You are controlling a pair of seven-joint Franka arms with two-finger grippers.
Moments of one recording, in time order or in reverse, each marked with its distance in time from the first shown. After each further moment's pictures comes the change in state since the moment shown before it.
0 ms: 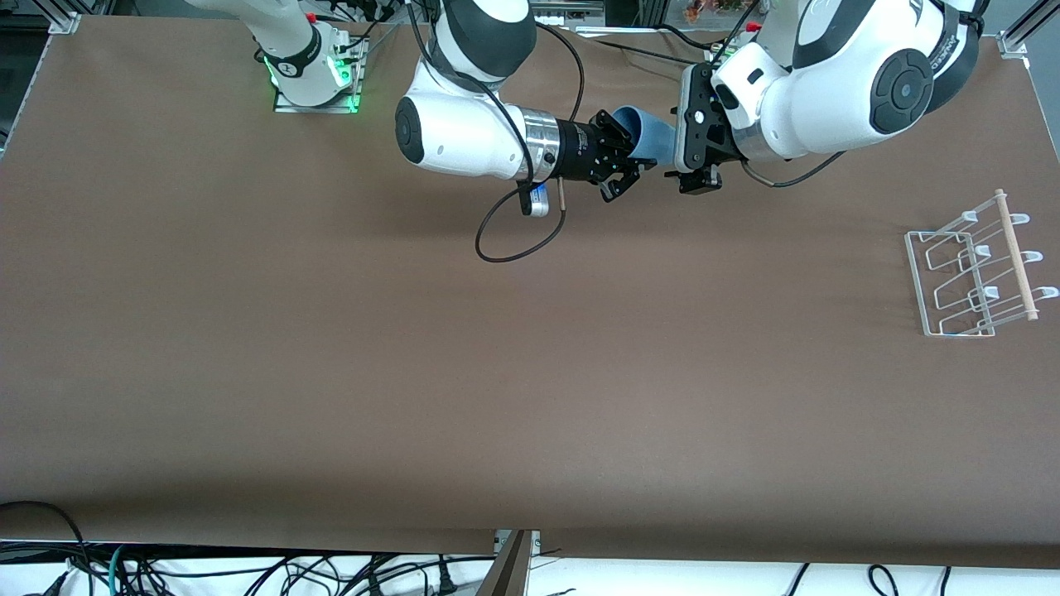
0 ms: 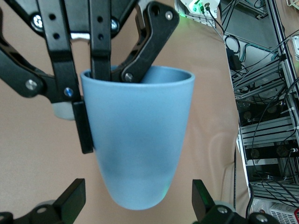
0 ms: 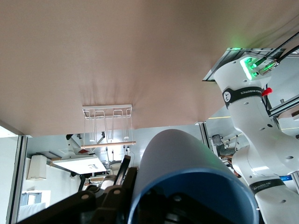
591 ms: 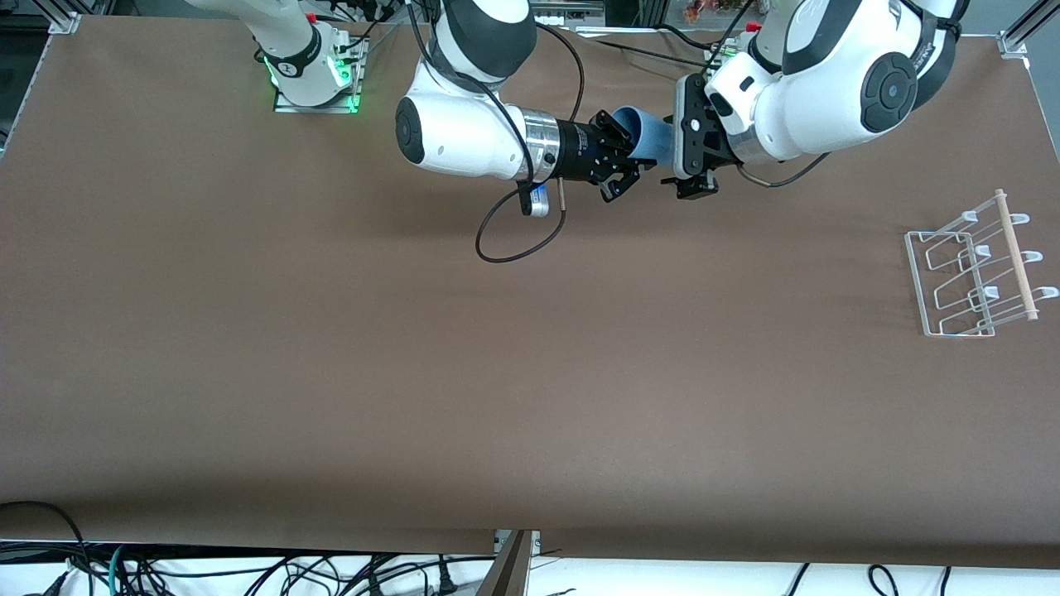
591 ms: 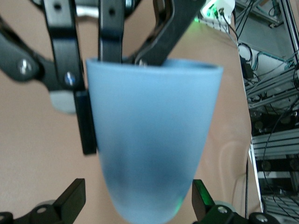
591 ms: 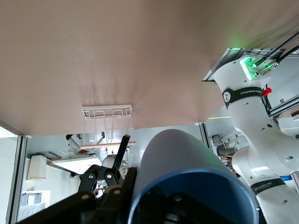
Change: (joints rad) left arm 0.002 -0.036 -0.014 -0.100 -0.053 0.124 -0.002; right arm 0.000 0.000 0.000 0.000 0.000 -0.001 0.000
